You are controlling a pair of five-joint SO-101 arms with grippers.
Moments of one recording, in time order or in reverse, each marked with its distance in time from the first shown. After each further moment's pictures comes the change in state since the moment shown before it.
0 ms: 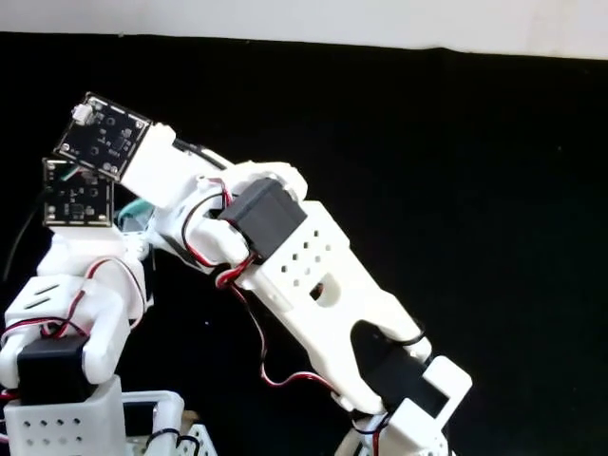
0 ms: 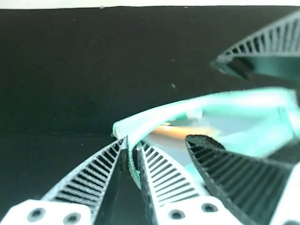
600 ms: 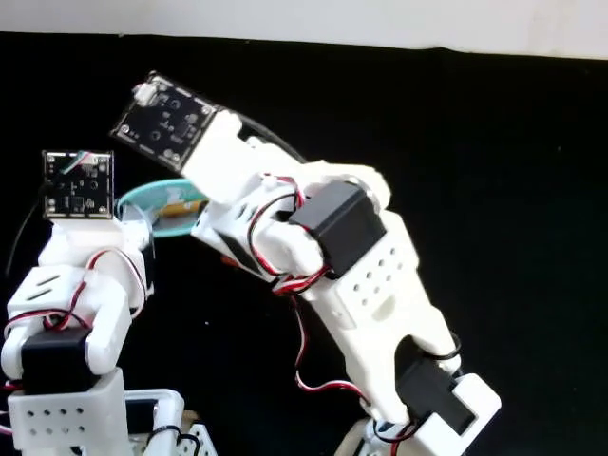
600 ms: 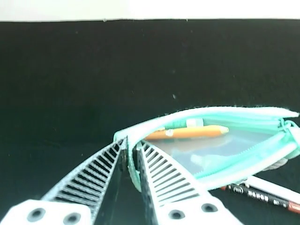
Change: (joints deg) left arm -0.2 0.0 0.1 -5.2 0.0; right arm 5.7 -7.4 -4.6 12.2 -1.2
